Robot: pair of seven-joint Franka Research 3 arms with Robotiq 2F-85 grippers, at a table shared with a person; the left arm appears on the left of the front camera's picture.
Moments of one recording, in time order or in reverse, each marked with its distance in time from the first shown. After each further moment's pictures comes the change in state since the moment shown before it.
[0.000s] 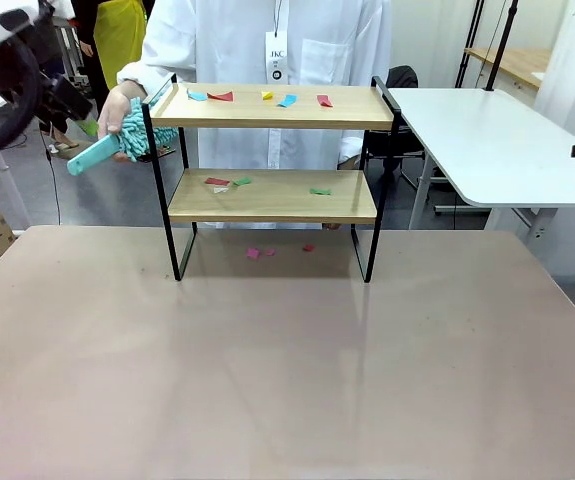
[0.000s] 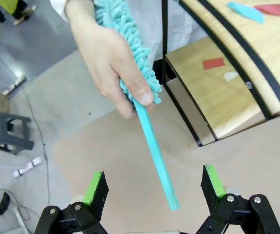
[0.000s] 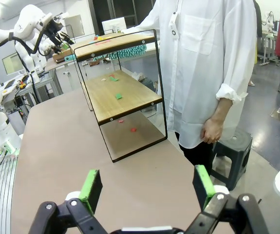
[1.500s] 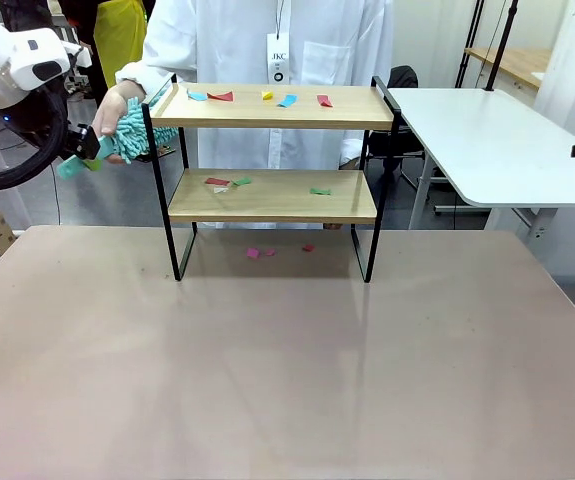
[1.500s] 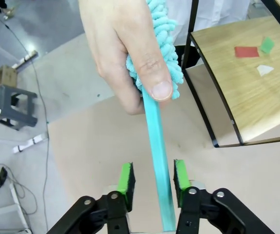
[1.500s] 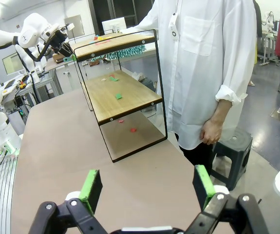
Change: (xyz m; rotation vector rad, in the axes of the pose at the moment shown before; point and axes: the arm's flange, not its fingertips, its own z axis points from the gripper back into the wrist) left arm -0.022 -0.004 -0.050 0.090 0.058 0.094; right arm 0.000 0.000 0.000 0.000 0.000 0.000
